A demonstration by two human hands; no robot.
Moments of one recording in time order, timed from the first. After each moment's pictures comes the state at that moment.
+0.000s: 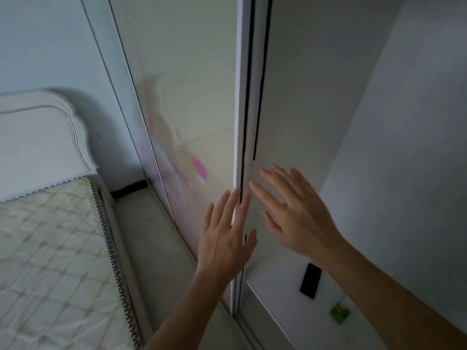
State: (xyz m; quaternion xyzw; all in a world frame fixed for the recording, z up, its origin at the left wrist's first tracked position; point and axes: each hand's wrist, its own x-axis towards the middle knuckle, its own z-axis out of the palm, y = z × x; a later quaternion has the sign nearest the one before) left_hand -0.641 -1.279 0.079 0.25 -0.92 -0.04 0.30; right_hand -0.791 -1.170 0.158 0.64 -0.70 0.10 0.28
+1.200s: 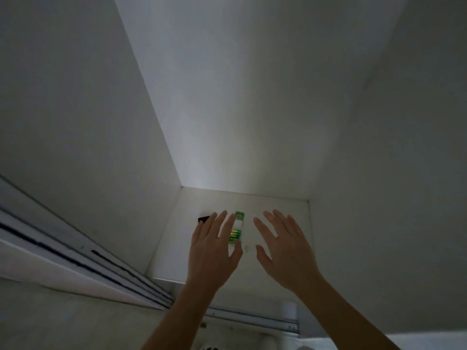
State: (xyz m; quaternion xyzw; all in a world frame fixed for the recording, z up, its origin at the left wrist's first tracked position) left_hand -0.758 -1.048 -0.009 -0.05 -0.98 -0.14 0.11; right_hand -0.777 -0.851 -0.005 0.23 -0.96 0.09 0.12
